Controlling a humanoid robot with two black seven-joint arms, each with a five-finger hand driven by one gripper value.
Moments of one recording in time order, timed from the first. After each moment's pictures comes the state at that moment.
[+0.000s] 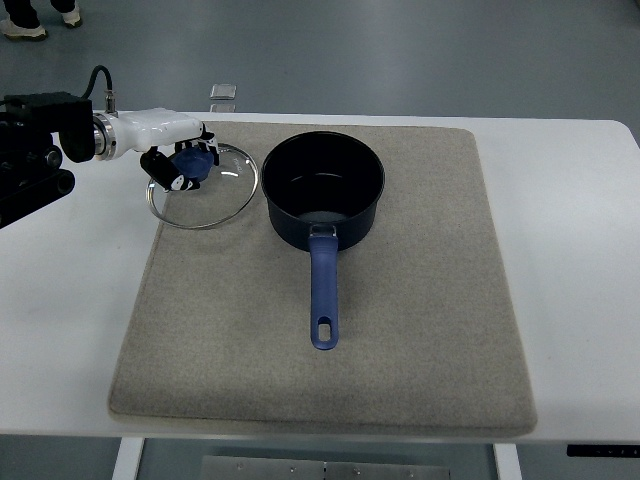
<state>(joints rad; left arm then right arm) -1.20 0.61 0.01 -0.91 1.39 -0.07 -0.24 0.04 0.00 -0.05 0.21 0.07 -0.12 0.04</state>
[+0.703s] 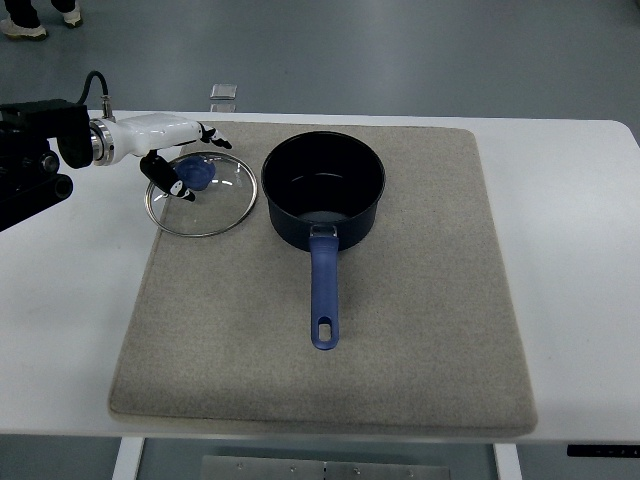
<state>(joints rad) -1.18 0.63 -0.02 -0.94 1.30 -0.06 -0.24 0.04 0.00 -0.05 0.21 0.07 -0.12 0.04</state>
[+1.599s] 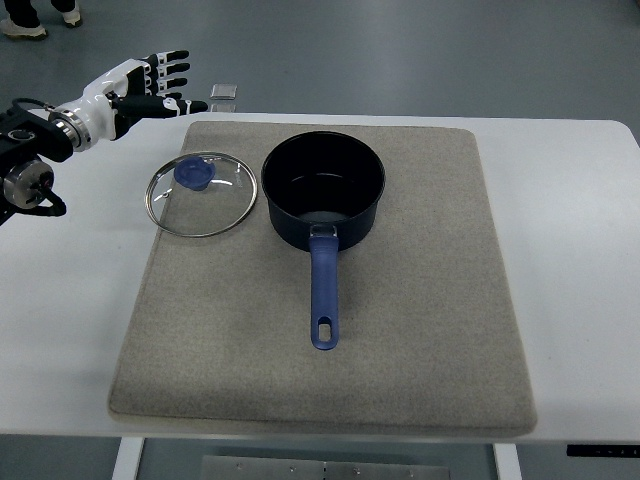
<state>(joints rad) -1.01 0.59 -0.27 -0.82 0.20 -0.14 -0.23 0.04 0.00 -0.05 0.21 0.07 -0.12 0.04</state>
